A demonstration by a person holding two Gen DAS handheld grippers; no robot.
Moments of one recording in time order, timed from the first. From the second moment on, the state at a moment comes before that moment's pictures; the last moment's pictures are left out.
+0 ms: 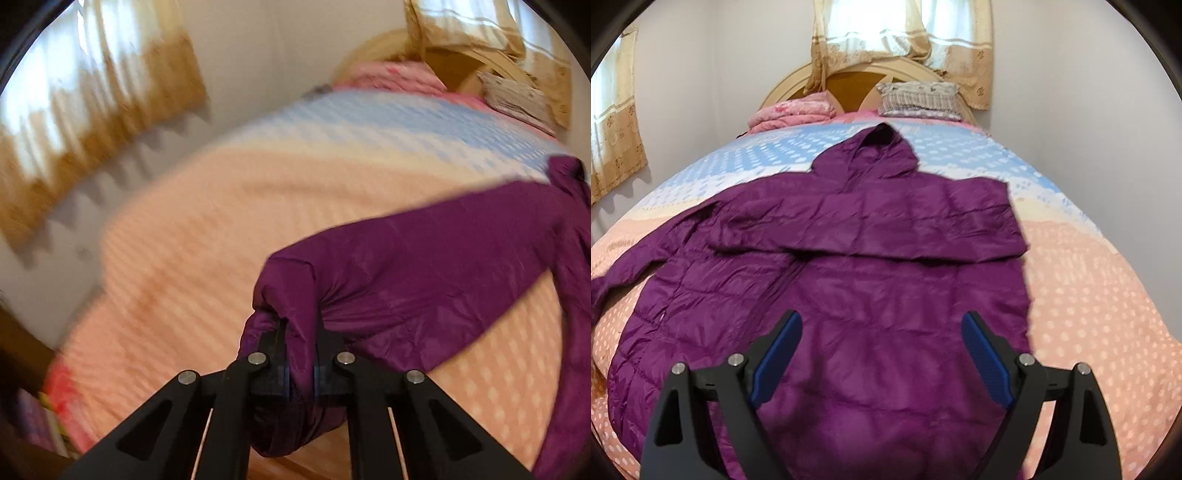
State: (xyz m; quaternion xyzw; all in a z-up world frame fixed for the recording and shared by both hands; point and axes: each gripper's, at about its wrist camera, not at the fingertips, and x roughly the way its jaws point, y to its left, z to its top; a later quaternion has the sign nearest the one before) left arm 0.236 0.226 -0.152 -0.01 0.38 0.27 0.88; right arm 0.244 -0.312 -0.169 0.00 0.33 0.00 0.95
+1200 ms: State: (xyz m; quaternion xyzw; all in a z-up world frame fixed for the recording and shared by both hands) left arm 0.311 -0.129 -0.090 0.10 0.24 -0.06 0.96; right arm 0.238 -0.403 -0.179 0.06 0.32 -0.06 0.94
